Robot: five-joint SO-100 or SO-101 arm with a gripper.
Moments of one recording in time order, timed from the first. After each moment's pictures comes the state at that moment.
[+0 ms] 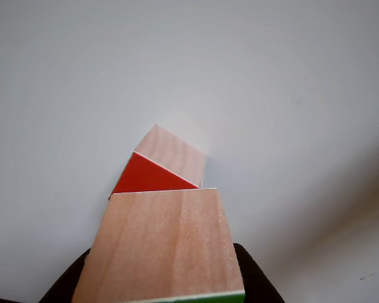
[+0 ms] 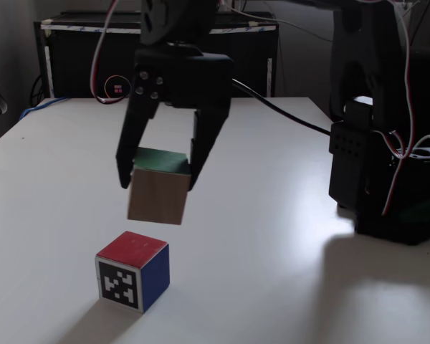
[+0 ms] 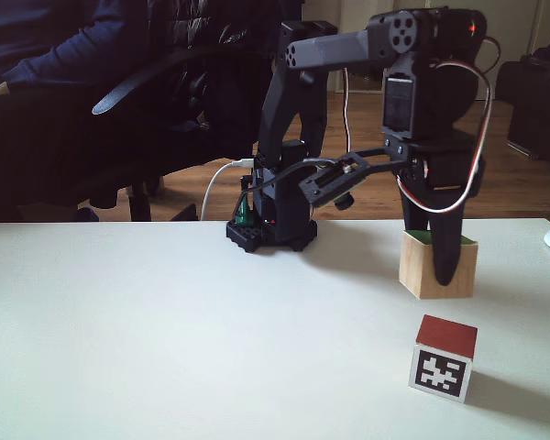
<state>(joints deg) -15.7 75.3 61.3 98.0 21.7</state>
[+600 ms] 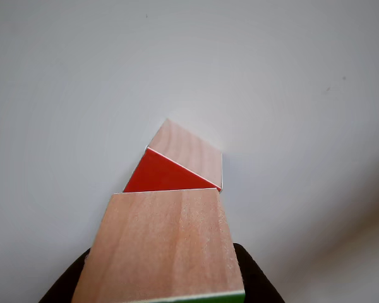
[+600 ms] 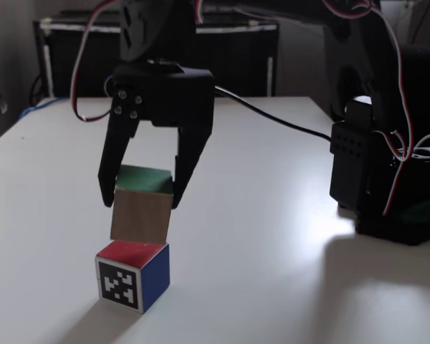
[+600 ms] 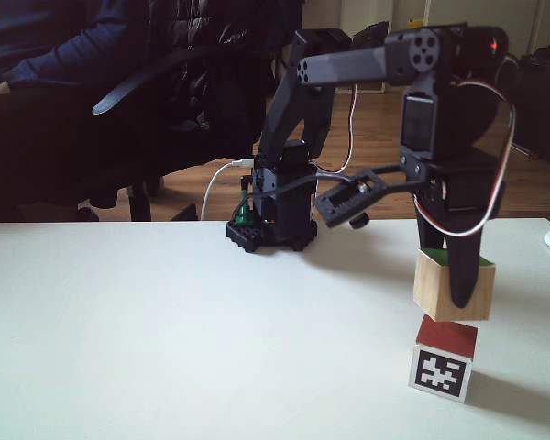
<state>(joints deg) -16.5 65.4 51.4 99.2 23.1</state>
